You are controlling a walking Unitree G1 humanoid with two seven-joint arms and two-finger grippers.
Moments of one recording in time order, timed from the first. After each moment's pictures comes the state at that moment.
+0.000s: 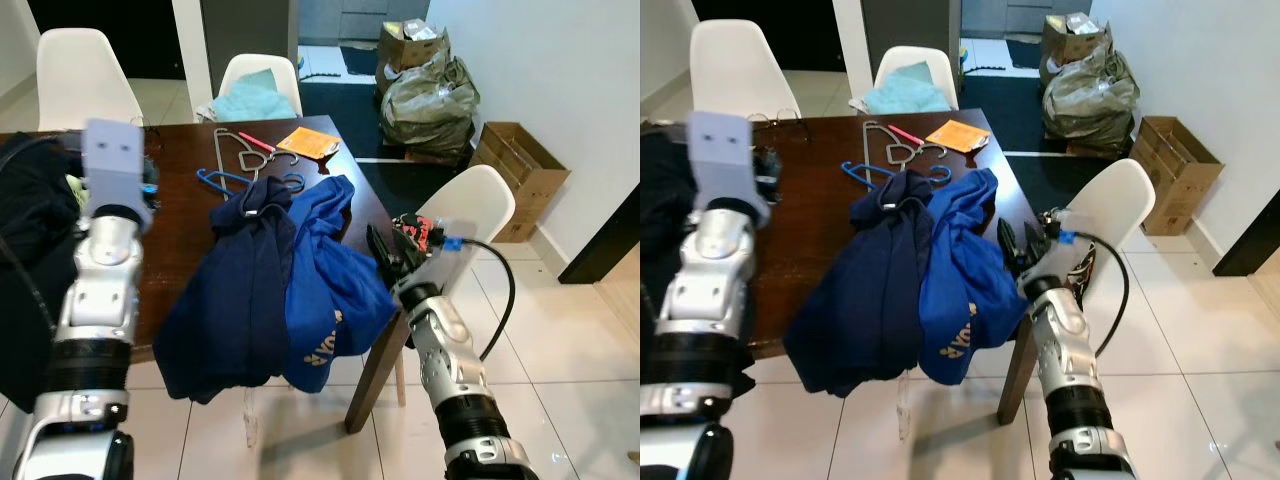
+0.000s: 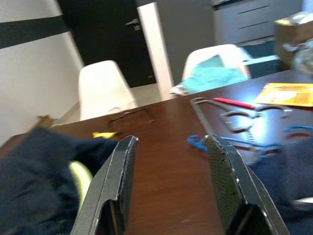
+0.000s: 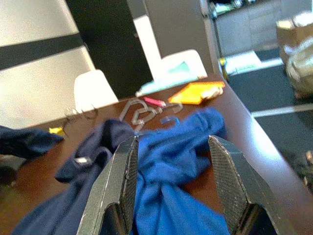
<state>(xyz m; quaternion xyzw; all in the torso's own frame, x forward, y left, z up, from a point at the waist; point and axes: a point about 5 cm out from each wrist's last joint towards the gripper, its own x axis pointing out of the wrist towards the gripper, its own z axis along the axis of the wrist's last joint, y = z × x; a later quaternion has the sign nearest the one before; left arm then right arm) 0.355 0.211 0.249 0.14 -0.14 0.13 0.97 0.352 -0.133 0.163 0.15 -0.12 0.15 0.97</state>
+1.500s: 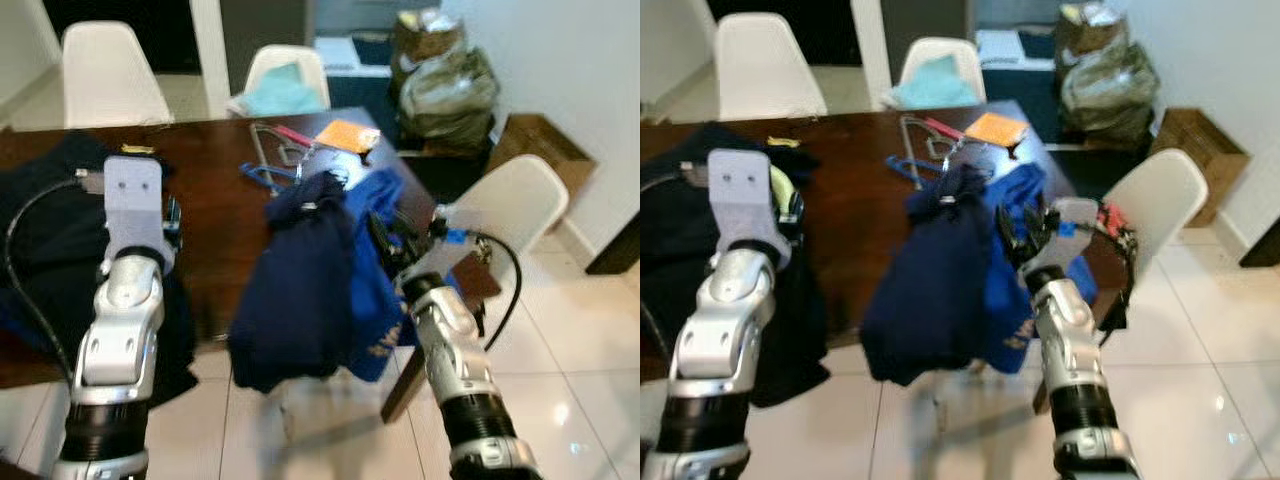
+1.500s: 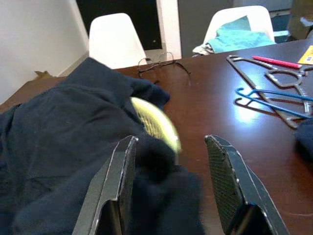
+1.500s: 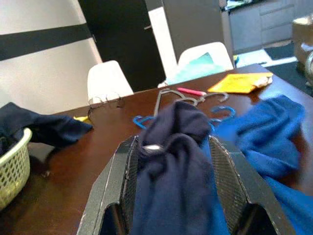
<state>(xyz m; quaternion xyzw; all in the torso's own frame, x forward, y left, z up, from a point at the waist) 0.315 0.202 0.227 0.09 -0.08 0.14 0.98 0.348 -0.137 0.167 0.14 -0.12 0.15 0.97</state>
